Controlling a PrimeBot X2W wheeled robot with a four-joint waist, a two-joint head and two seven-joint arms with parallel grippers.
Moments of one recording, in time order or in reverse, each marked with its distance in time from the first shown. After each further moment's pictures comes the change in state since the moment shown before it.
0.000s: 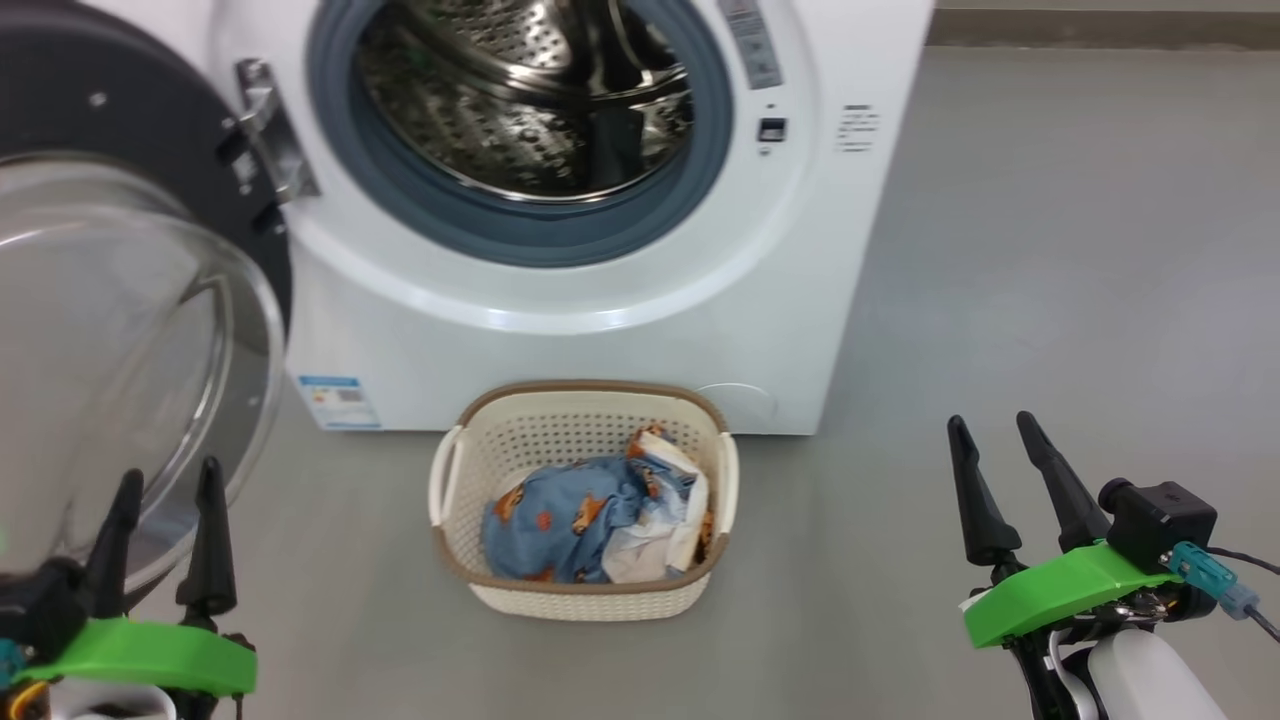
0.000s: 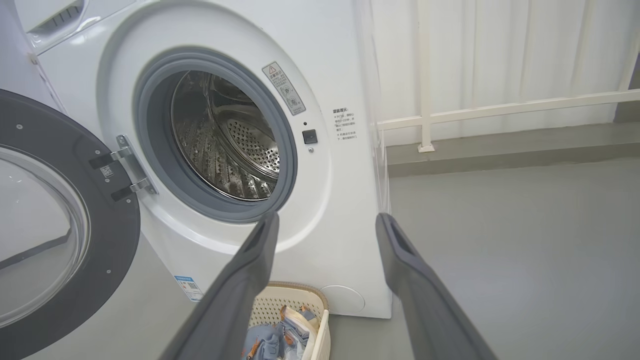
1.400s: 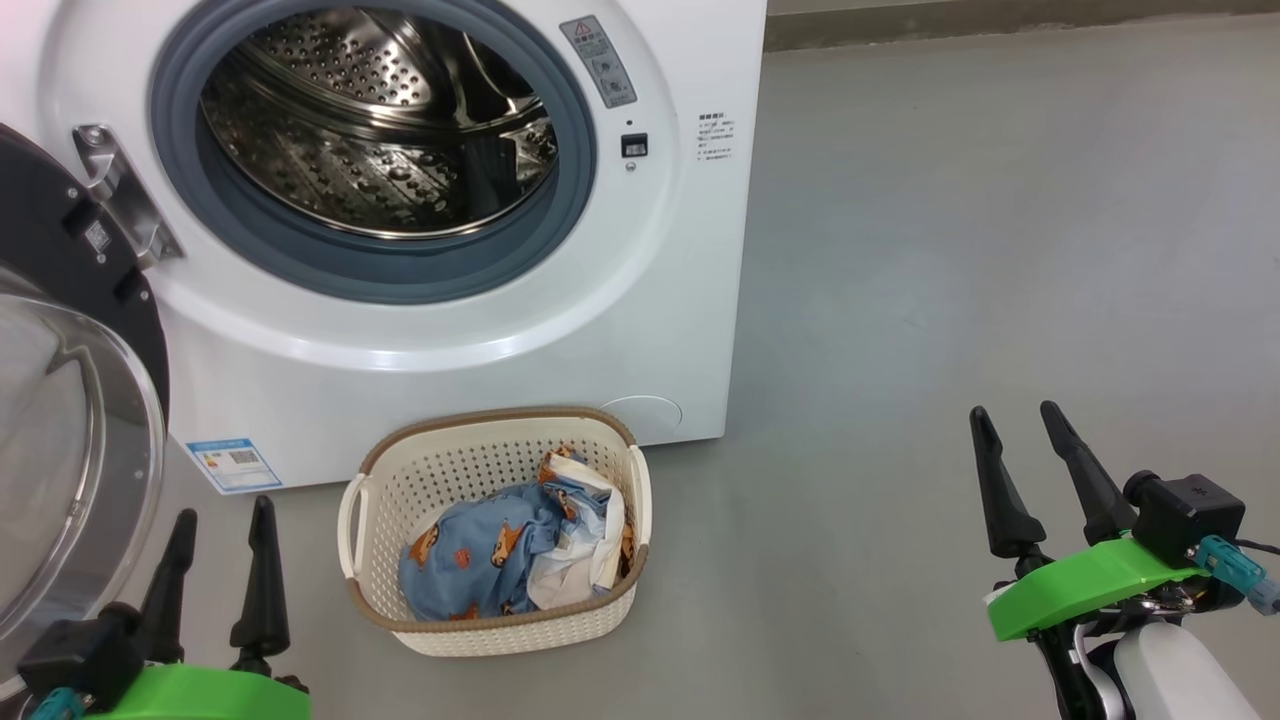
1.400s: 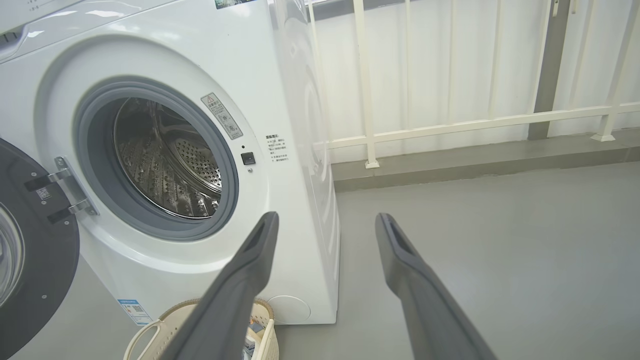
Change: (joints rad) left arm 0.109 -0.093 0.014 -0.102 0.039 -0.012 0.000; right arm 0.001 -0.046 0.009 -0.022 0.011 0.000 0.000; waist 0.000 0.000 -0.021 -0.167
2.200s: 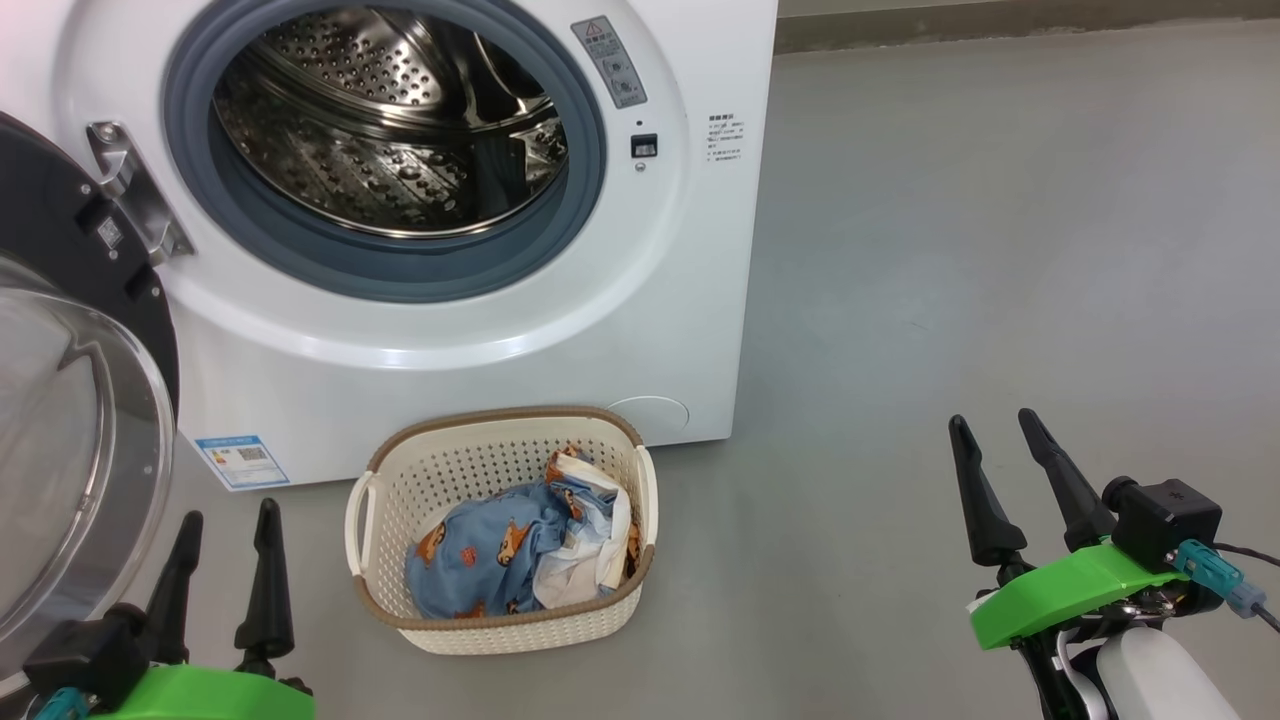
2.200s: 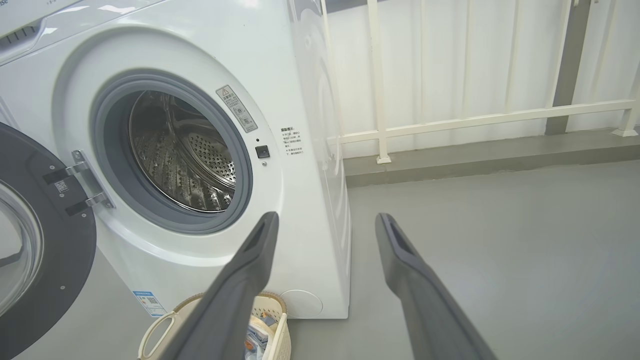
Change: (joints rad) left arm 0.000 0.002 -0.011 0.006 -0.005 0.000 0.000; right arm 0.000 0.010 0.027 0.007 0.004 0.000 0.000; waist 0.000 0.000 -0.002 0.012
